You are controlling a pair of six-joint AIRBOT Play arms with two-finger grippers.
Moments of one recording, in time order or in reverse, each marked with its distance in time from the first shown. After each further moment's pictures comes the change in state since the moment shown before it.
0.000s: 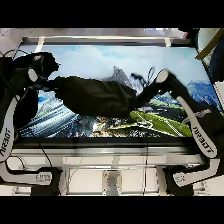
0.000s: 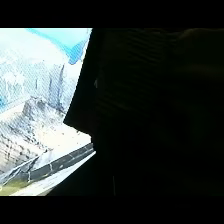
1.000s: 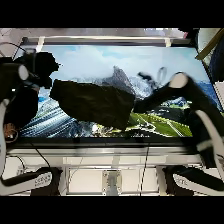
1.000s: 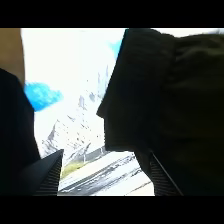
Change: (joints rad) left arm -0.015 0.196 0.011 0.158 -0.090 0.011; right arm -0.039 0.359 -0.096 -0.052 0.055 0.083
